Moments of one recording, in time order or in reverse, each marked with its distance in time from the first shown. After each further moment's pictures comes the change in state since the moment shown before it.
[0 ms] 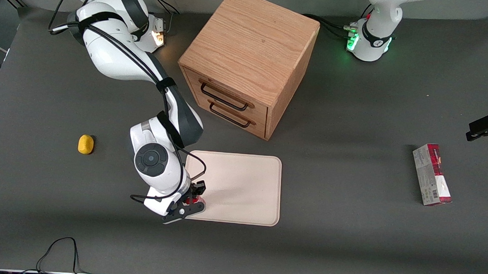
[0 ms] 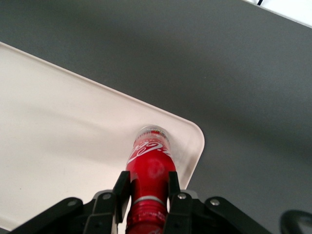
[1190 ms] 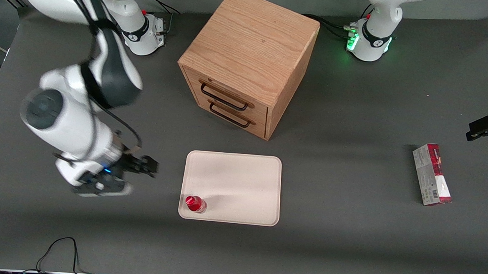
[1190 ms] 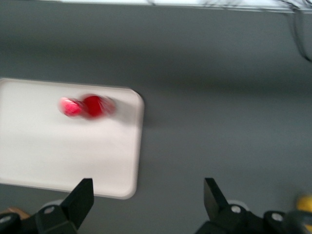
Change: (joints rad) arm -0.079 -0.628 -0.176 -0.584 0.165 -0.052 0.089
